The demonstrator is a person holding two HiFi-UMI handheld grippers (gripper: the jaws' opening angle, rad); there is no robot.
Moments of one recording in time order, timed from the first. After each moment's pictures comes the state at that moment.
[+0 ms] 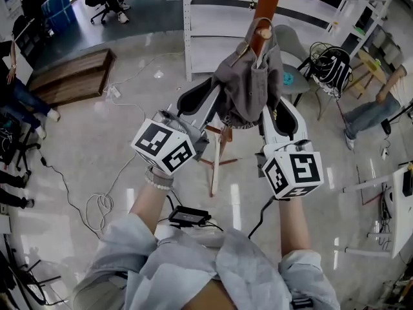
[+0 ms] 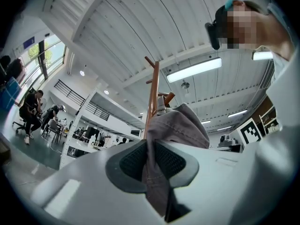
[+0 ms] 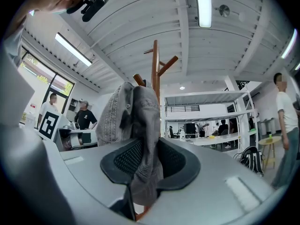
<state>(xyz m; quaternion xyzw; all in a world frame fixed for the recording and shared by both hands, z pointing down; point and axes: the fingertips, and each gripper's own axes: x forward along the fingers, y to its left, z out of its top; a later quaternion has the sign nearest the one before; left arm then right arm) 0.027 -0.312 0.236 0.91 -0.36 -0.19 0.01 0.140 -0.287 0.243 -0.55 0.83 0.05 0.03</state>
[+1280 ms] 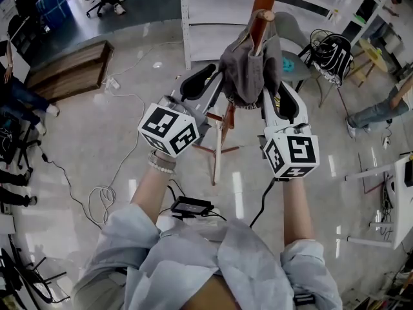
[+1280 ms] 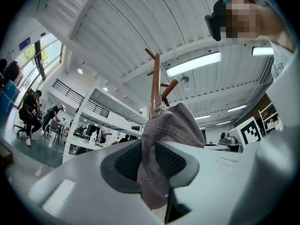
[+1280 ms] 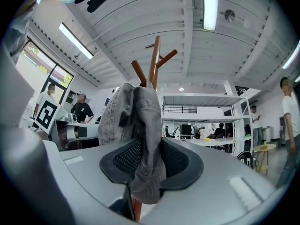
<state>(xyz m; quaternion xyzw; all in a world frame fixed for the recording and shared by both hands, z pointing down) 0.033 -0.331 0.266 0.92 -0.36 -0.16 0.01 0.151 -0.306 0.273 -0.58 0.81 0.07 0.01</state>
